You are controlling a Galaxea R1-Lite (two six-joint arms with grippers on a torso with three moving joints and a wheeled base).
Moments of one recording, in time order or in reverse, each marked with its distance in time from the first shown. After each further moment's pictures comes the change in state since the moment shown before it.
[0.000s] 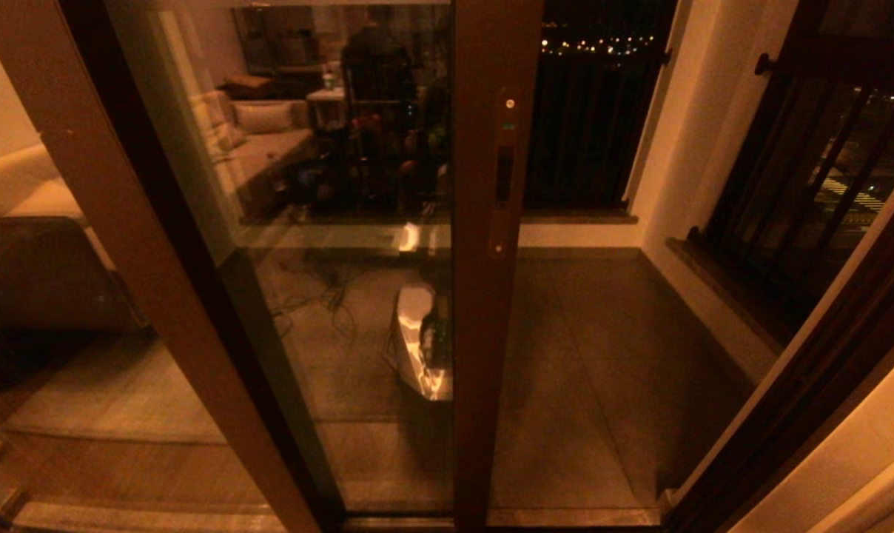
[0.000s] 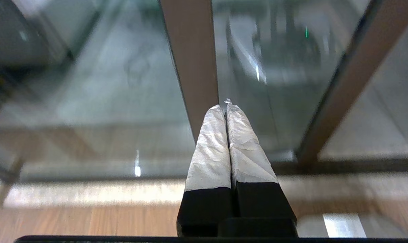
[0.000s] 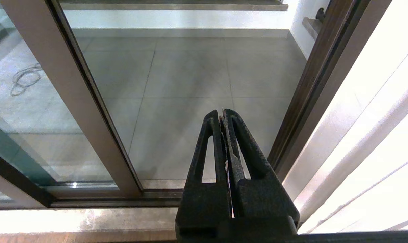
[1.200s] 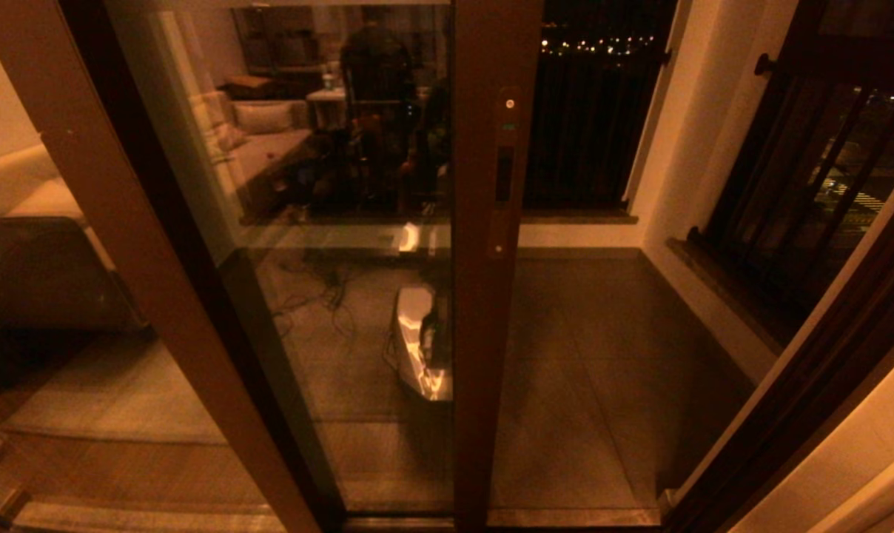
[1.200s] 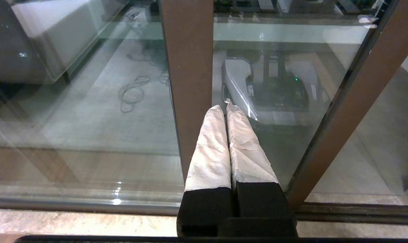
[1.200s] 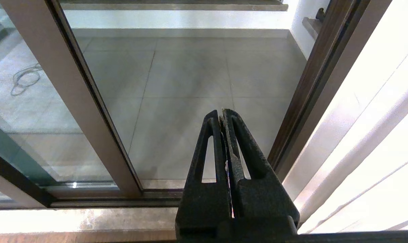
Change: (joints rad) left arm 0.000 0.000 0.086 -0.245 0.007 -0.108; right arm 0.000 0.000 0.000 0.000 0.000 0.000
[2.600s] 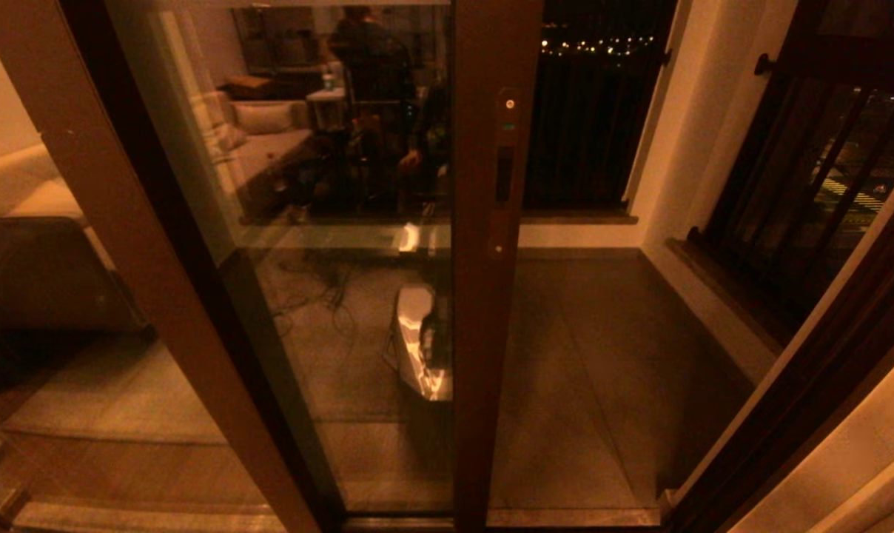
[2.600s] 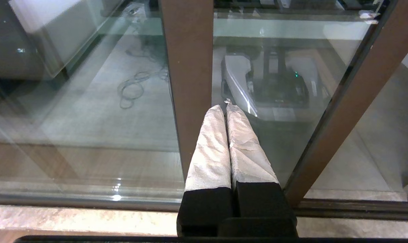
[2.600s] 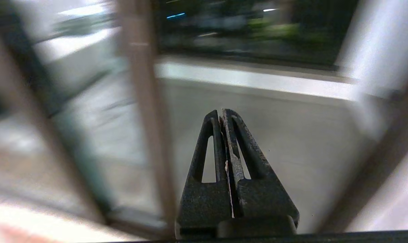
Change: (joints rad) left arm 0.000 0.000 0.000 0.015 0.000 0.000; right arm 0.000 0.300 -0.530 0.023 0.278 0.028
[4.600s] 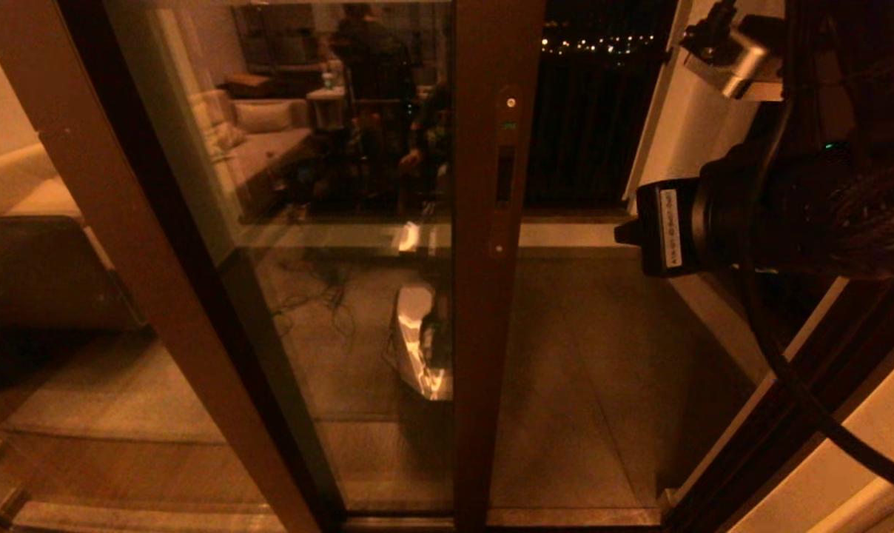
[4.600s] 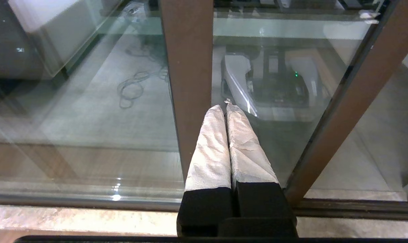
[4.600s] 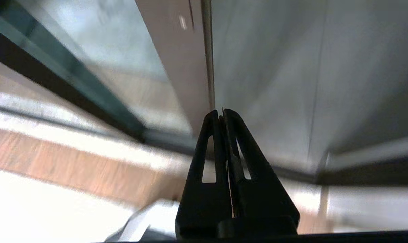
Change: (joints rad) left arm 0.000 0.000 0.000 0.000 0.000 0.000; right arm 0.812 1.269 -1.054 0.453 -0.716 0.318
